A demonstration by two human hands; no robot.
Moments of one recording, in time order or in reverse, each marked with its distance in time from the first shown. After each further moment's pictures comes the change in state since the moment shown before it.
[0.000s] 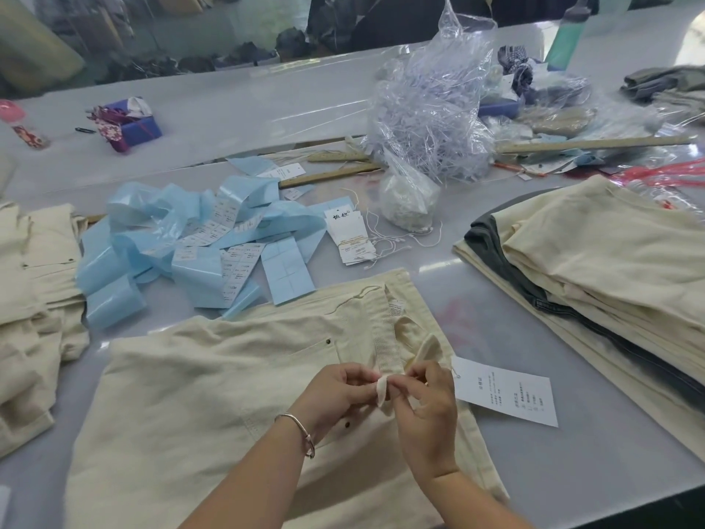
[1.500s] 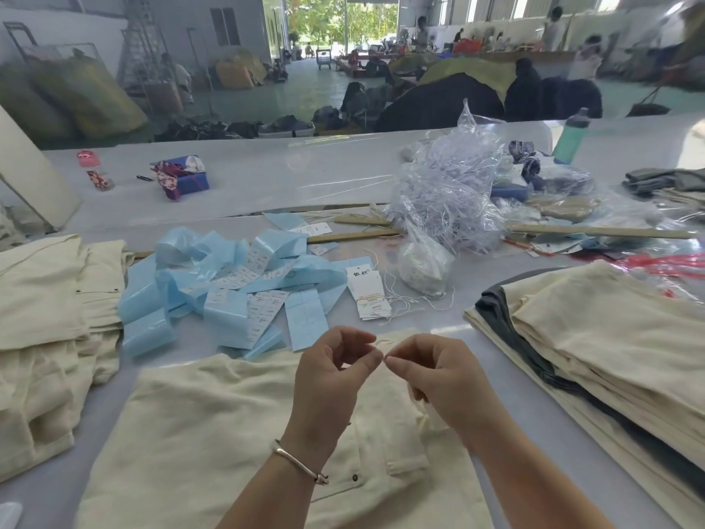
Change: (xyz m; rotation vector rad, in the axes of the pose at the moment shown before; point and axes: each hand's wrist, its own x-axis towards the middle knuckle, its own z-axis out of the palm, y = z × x) left_hand -0.064 0.098 0.021 -0.044 0.475 0.699; right_hand 0.111 -0.115 -0.066 0.383 -0.595 0.202
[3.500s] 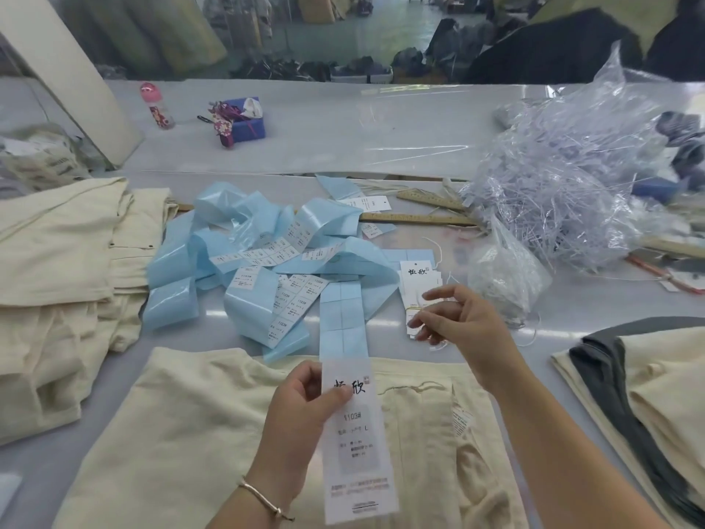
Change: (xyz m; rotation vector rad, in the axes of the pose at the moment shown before) left_hand 0.064 -0.067 -0.051 -0.080 0.280 -0.429; right_hand 0.201 0.067 0.012 0.252 -0.218 0.067
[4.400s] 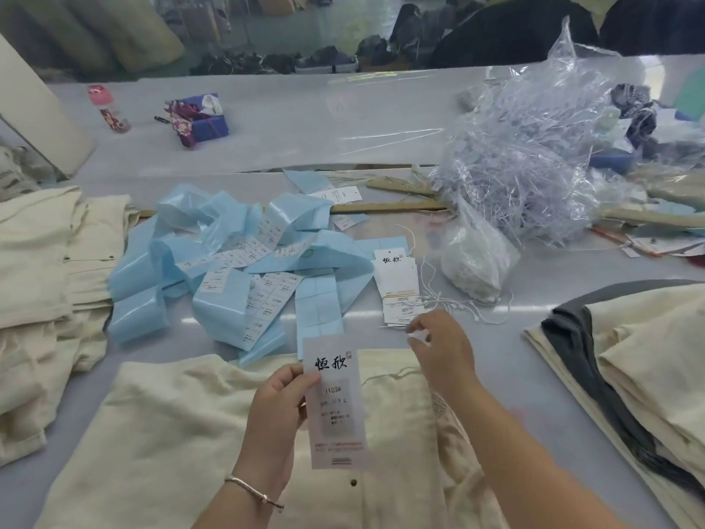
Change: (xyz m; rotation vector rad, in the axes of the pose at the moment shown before) left_hand 0.019 -0.014 0.005 -0.044 0.035 -0.124; right_hand -0.003 0.080 -0.009 -0.802 0.266 -0.001
